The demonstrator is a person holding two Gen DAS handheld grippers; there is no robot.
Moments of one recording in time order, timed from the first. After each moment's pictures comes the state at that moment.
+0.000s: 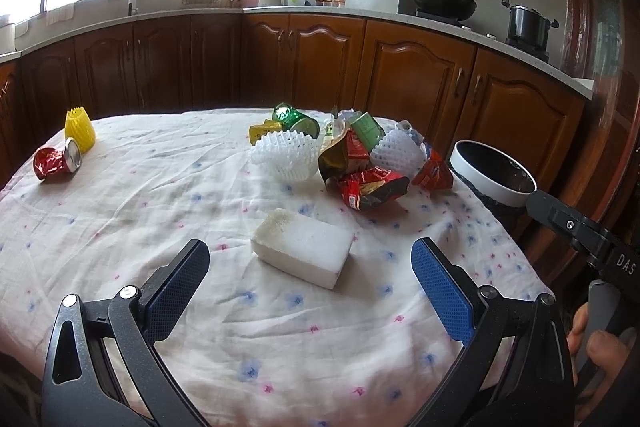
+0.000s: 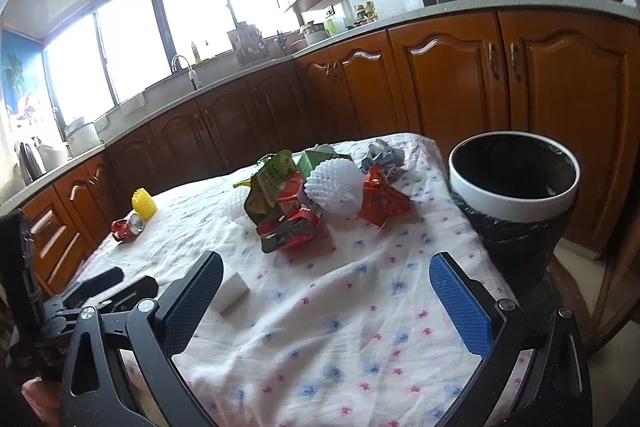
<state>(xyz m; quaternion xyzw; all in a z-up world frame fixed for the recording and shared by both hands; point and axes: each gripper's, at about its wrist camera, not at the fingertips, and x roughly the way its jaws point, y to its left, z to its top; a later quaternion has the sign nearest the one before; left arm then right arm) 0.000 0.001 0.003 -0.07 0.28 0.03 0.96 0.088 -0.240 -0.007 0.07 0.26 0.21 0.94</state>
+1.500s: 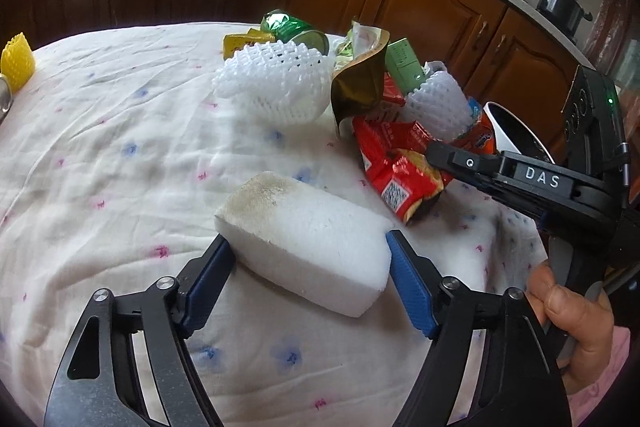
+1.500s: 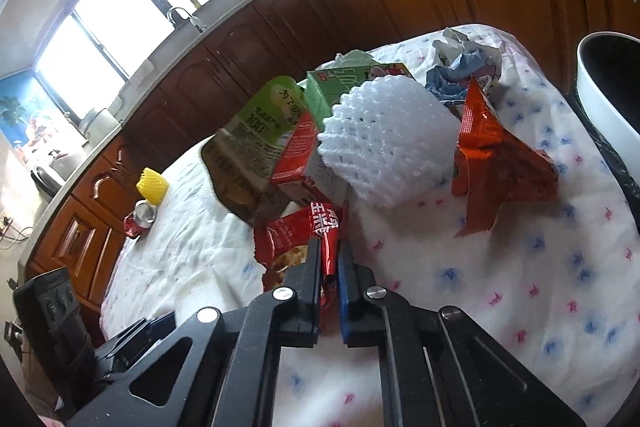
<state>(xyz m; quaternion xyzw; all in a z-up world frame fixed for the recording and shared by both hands) 0.095 0.017 -0.059 -0.13 0.40 -0.02 0.91 0.226 -0.187 -0.066 0.14 0.42 0.29 0.85</state>
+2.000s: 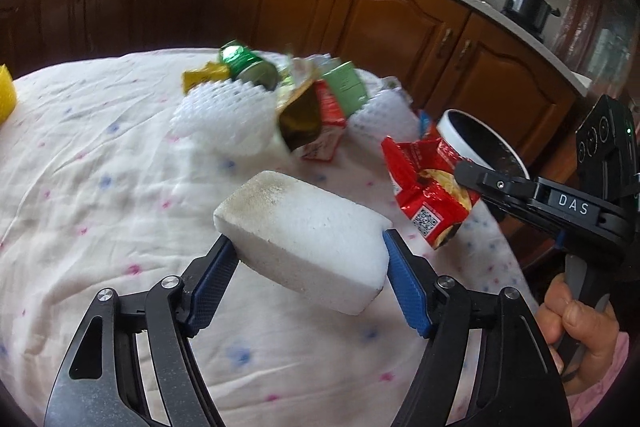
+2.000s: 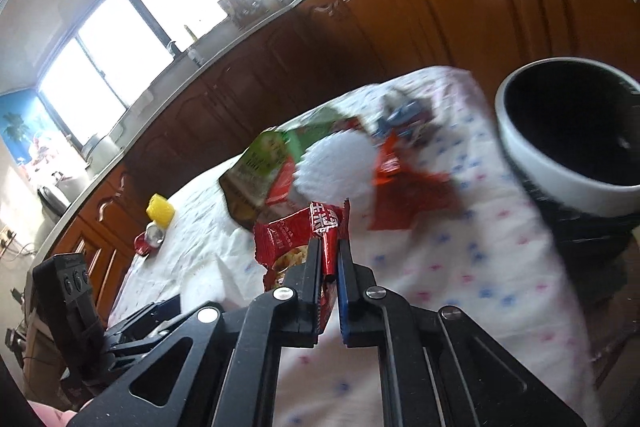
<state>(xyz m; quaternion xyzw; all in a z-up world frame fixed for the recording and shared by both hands) 0.091 -0.004 -0.029 -0.11 0.37 -0.06 0.92 0.197 -0.252 -0.028 0.16 0.38 0.26 0.87</state>
